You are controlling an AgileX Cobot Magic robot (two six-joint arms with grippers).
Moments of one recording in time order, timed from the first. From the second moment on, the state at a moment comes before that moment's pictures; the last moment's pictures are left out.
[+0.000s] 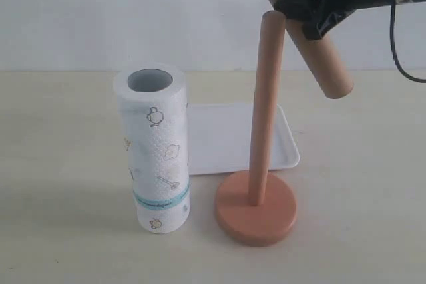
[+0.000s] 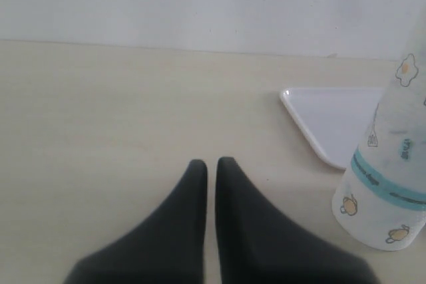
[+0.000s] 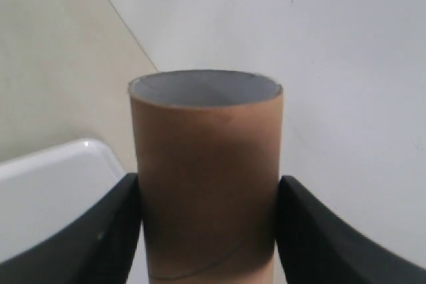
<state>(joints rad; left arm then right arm) -0.07 0.00 0.00 -0.19 0.31 0.08 0.14 1.67 -1.29 -1.75 -0.65 1.10</state>
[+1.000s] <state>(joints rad) -0.07 0.00 0.00 -0.19 0.31 0.08 0.23 1.93 -1.41 -1.75 -0.69 1.07</state>
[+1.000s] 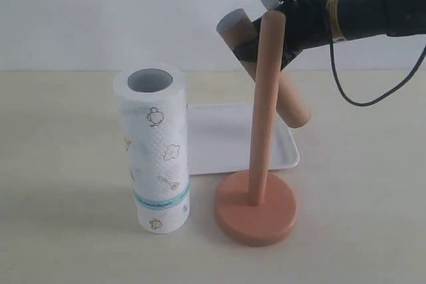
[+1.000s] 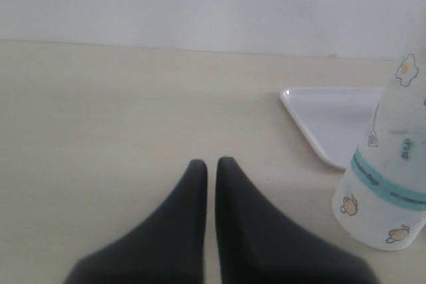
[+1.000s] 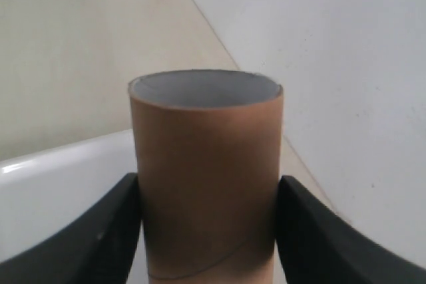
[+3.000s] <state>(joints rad) -0.07 0.00 0.00 -0.19 0.31 0.08 0.38 1.97 -1.41 -1.75 -0.43 1.12</state>
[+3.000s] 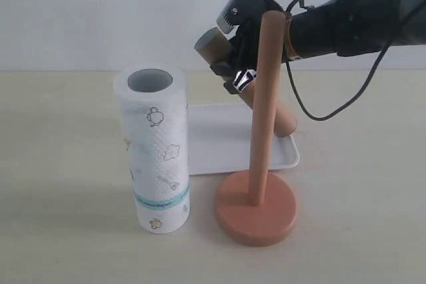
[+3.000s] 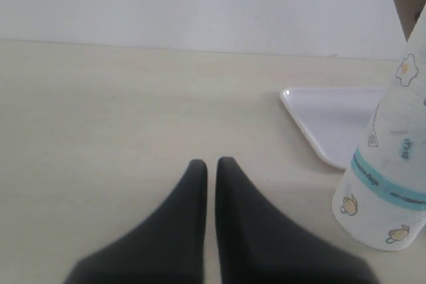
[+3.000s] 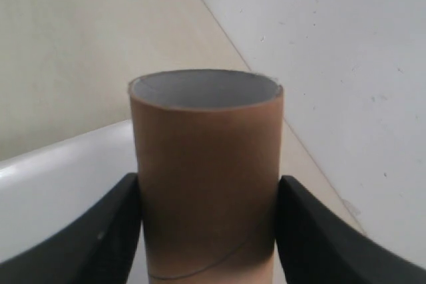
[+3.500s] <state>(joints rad) -0.07 0.00 0.00 -0.19 0.31 0.08 0.38 1.97 -1.41 -1.75 -0.43 1.19</state>
